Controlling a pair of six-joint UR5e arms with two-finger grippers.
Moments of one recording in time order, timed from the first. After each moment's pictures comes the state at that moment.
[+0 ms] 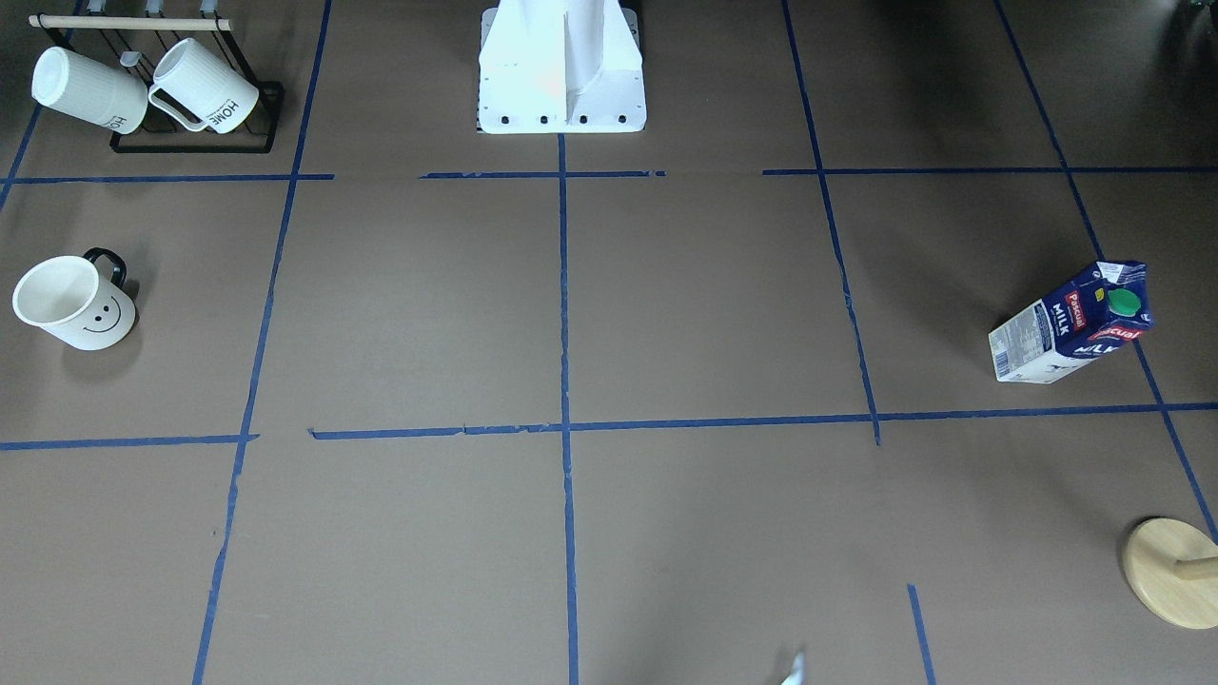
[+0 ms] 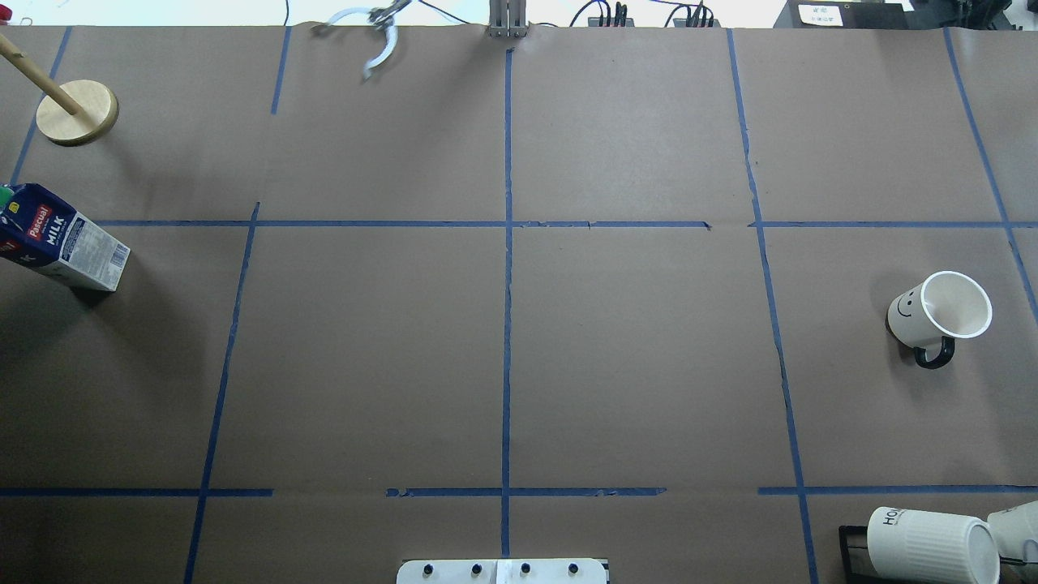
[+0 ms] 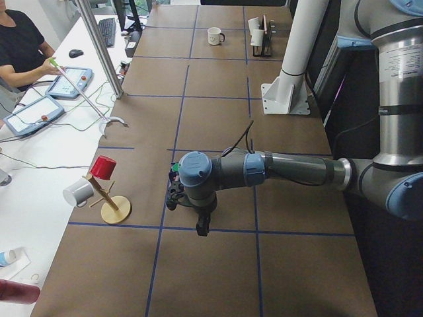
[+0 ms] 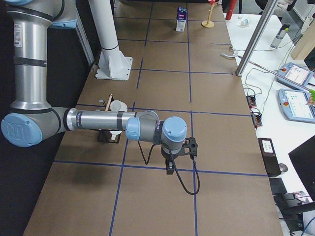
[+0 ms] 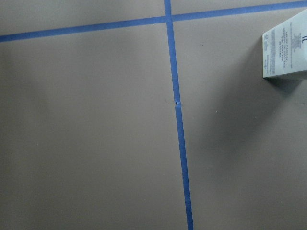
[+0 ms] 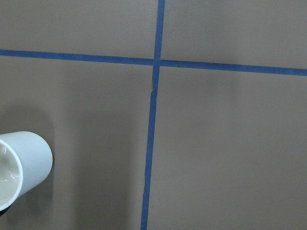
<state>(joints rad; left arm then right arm) -1.62 -1.43 -1.81 -1.33 -2.37 0.26 1.61 -1.66 1.69 -1.67 2.37 -0.15</state>
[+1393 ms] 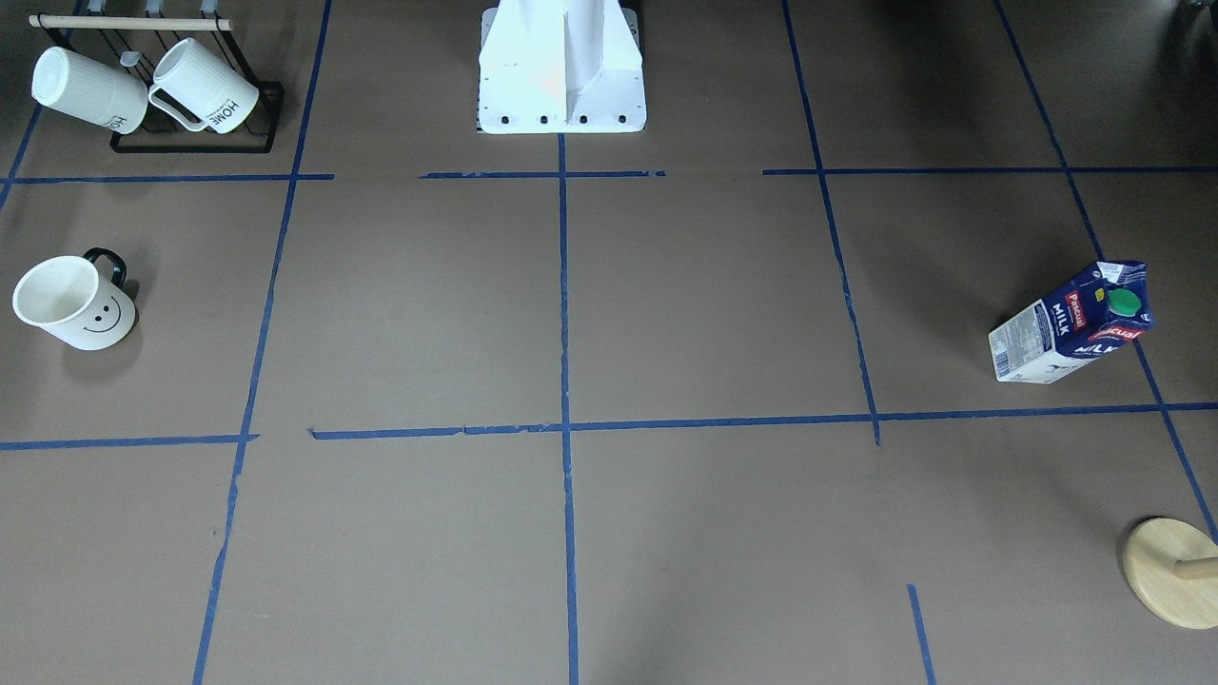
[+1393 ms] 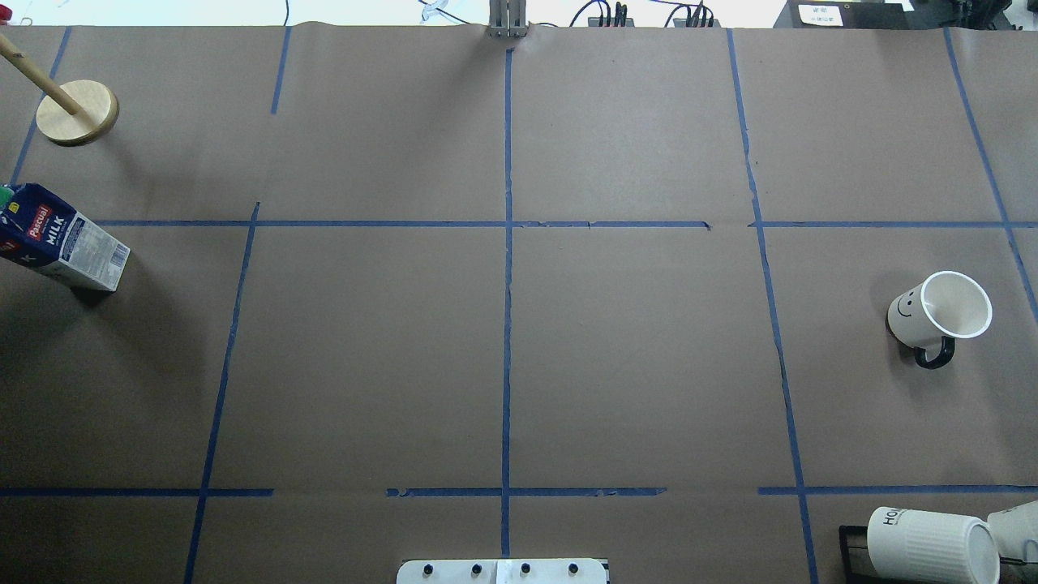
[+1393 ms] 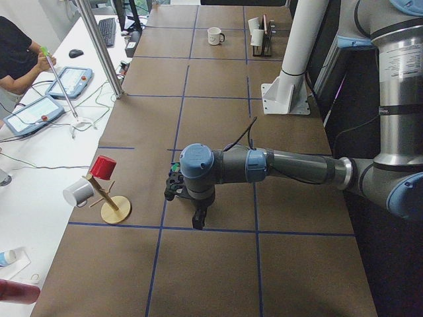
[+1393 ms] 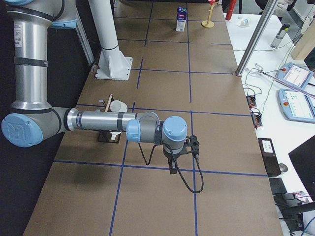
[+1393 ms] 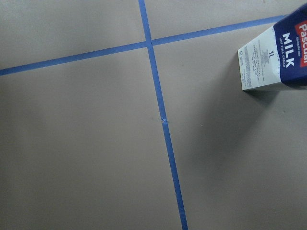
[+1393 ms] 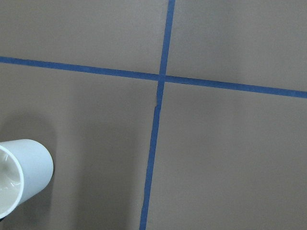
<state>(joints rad) -1.61 -1.42 -1.84 -1.38 -2.37 0.28 1.61 -1.66 1.67 -1.58 2.38 -0.15</state>
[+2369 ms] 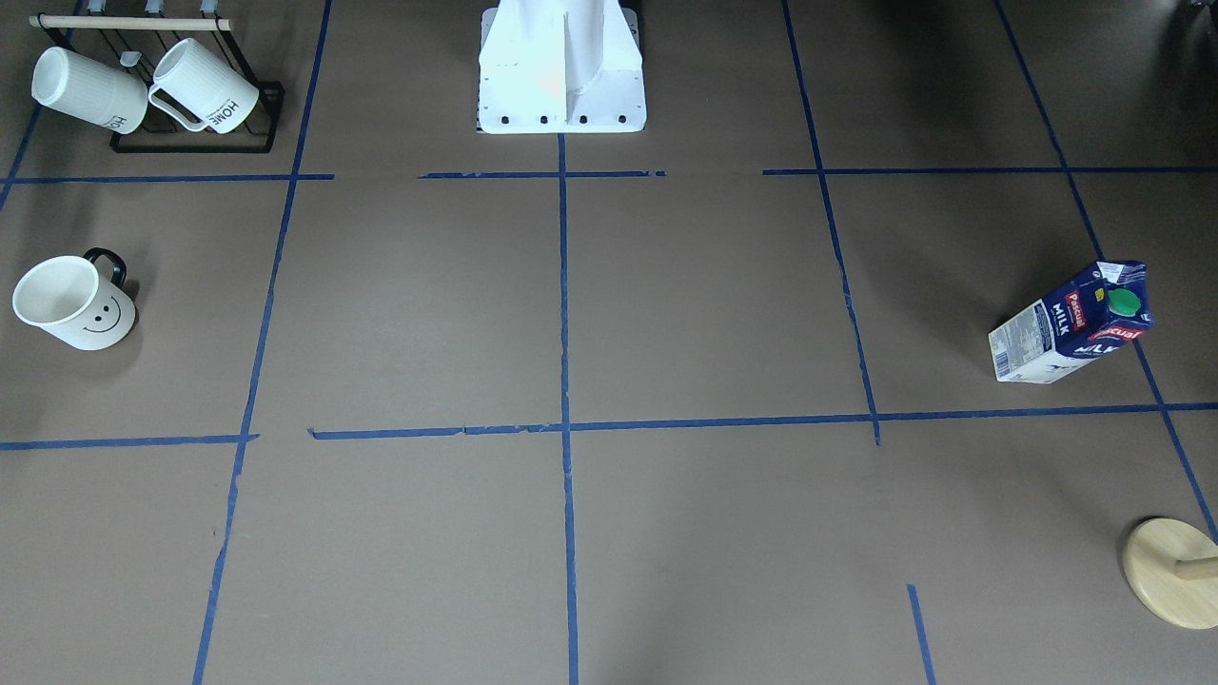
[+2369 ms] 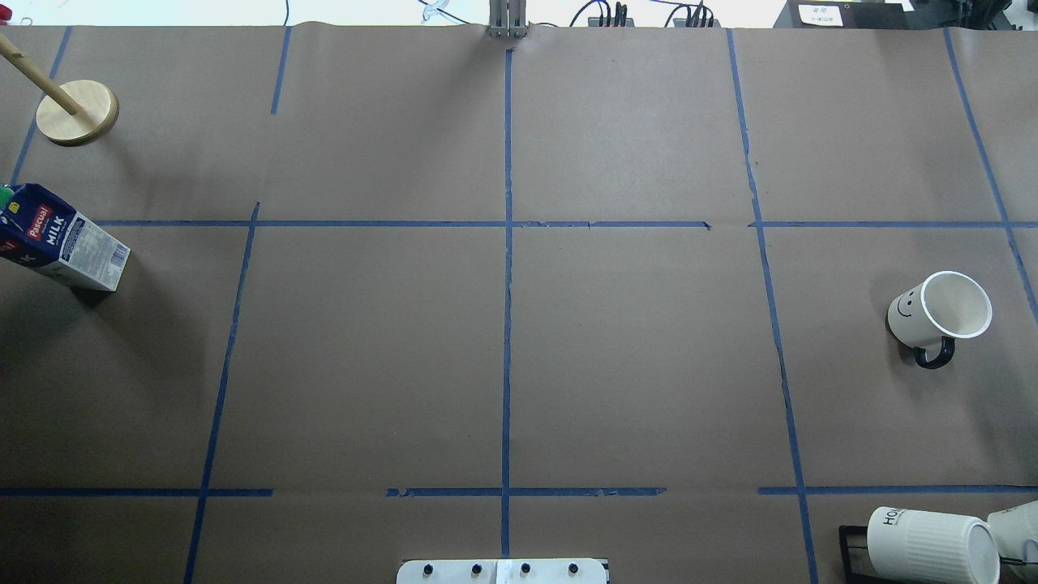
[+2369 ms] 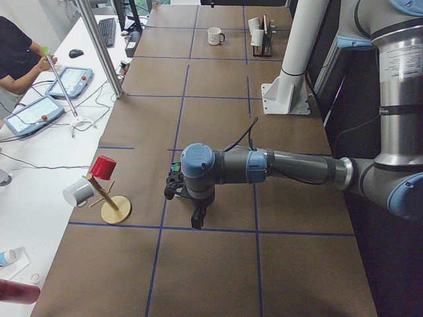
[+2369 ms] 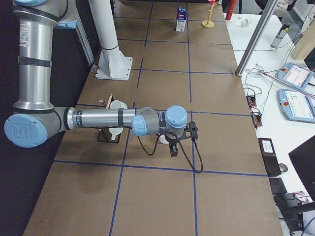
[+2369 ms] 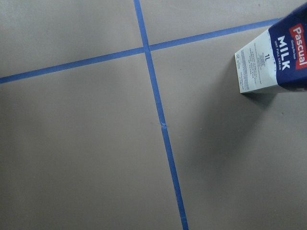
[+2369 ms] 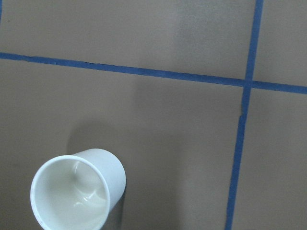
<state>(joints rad) -1.61 -1.42 -1.84 -1.41 -2.38 0.27 1.40 -1.69 1.73 -1.34 2.45 0.19</state>
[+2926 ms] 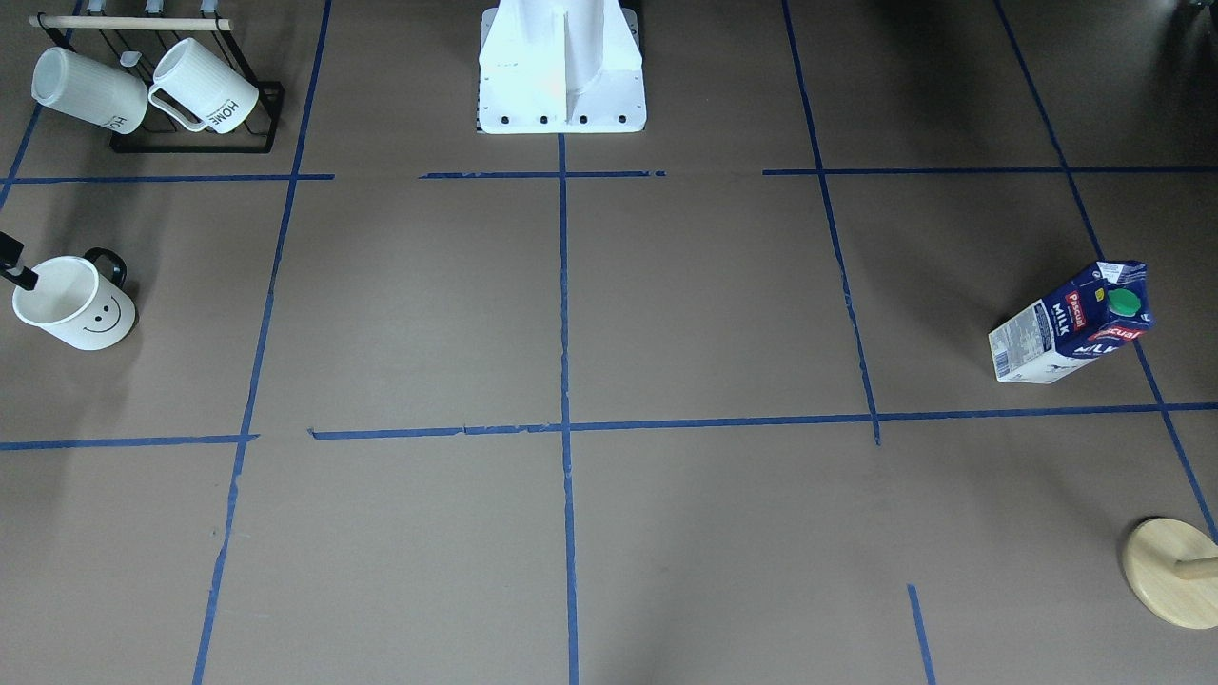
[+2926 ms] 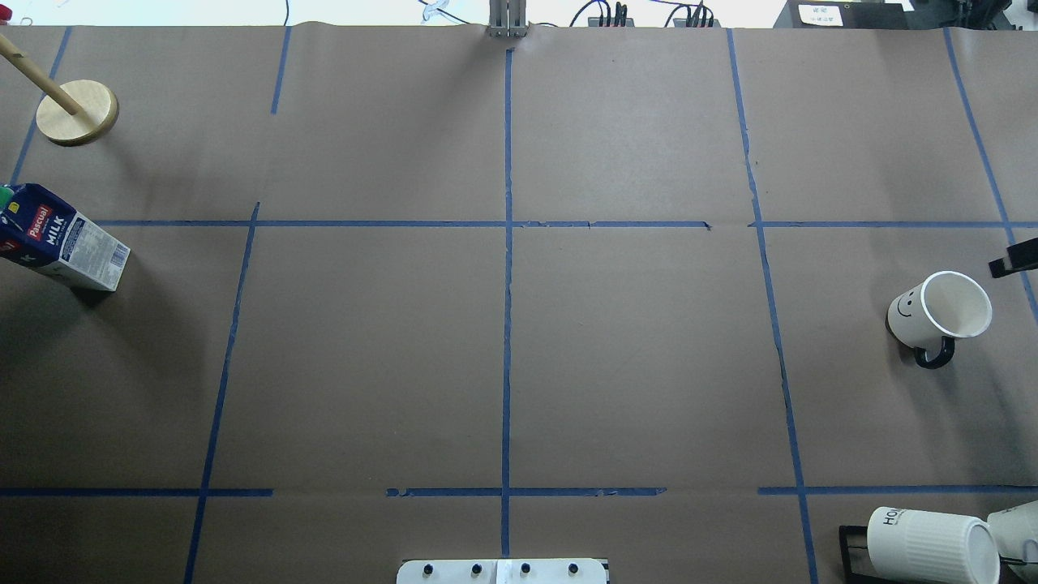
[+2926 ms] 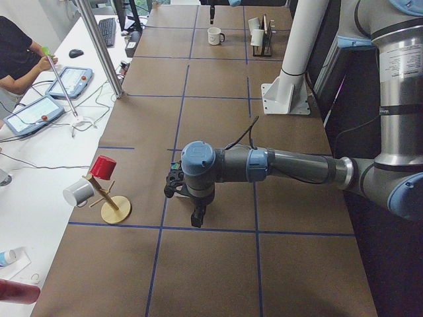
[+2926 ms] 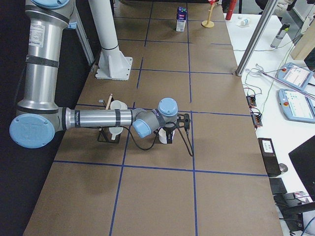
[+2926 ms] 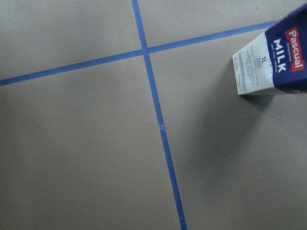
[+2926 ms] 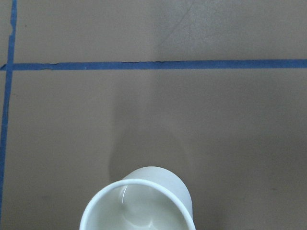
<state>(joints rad) -1.61 -1.42 -1.85 -1.41 -2.39 0.27 1.19 -1.73 1.71 -1.01 2.37 0.62</state>
